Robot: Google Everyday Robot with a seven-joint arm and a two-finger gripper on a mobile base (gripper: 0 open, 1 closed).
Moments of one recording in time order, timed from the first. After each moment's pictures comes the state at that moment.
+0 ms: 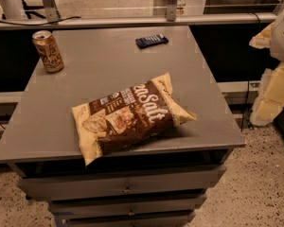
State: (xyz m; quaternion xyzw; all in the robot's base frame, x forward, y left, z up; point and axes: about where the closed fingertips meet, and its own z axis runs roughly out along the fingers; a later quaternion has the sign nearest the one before) arm 0.438 -0.217 0.977 -0.60 0.78 -0.03 0.16
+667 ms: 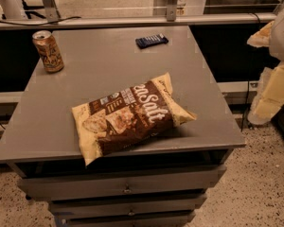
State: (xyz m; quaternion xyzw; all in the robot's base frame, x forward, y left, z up) arm 0.441 -0.213 0.978 -0.61 0.78 -0.03 0.17
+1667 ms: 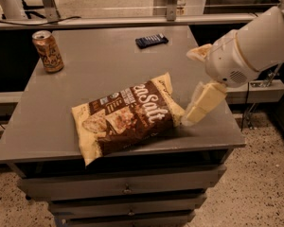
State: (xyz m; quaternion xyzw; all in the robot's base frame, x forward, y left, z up) arm 0.486 -0.108 0.923 -0.63 0.70 0.10 0.31
